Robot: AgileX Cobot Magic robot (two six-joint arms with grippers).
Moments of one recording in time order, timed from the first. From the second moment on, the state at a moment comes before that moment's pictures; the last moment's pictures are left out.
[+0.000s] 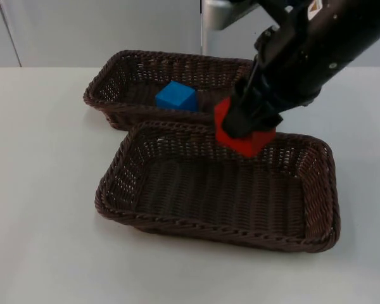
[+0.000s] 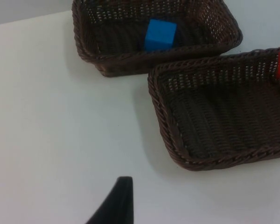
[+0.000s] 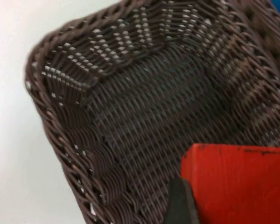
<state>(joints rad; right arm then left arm) 0.67 1.78 -1.24 0.16 0.52 -0.41 -0.31 0.54 -0.53 -0.16 0.67 0.10</state>
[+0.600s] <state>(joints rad) 0.68 1.79 -1.23 0.16 0.41 -0.41 -0.31 0.54 -0.53 -0.16 0.67 0.10</state>
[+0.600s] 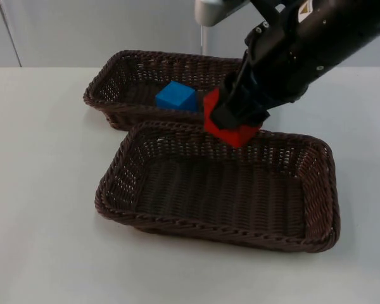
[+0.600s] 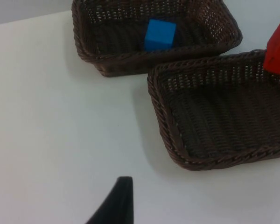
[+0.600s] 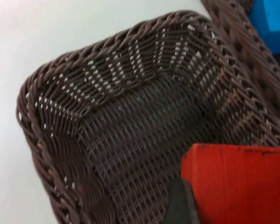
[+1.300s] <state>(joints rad) 0.68 2.04 -1.23 0.16 0.29 -0.35 -0.31 0.54 -0.53 -0.16 0.67 0.10</state>
